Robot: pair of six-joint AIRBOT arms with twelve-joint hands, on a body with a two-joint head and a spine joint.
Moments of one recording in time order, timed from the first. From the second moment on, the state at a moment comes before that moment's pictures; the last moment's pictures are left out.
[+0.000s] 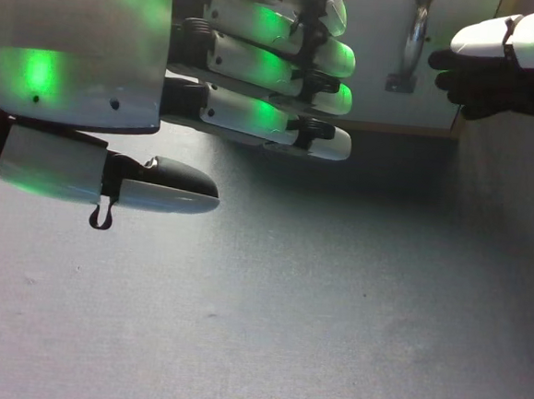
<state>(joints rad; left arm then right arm) -0.03 -0.77 1.06 1.53 -1.03 0.13 -0.30 -1.01 1.25 -0.06 0.00 0.36</state>
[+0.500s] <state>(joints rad) -0.03 -0.77 1.06 1.53 -1.03 0.13 -0.29 -1.03 1.27 -0.05 0.00 0.36</state>
